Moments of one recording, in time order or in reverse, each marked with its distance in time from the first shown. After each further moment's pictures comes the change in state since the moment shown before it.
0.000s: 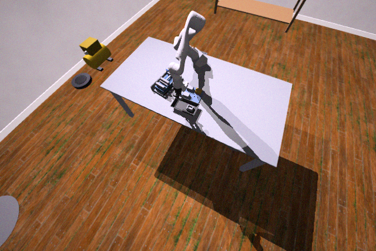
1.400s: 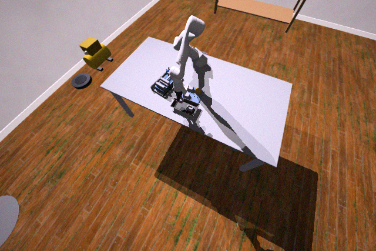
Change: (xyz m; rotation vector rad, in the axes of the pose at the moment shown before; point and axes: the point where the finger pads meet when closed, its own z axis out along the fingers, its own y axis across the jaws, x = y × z) arm 0.004 0.000 0.039 -0.003 0.005 -0.006
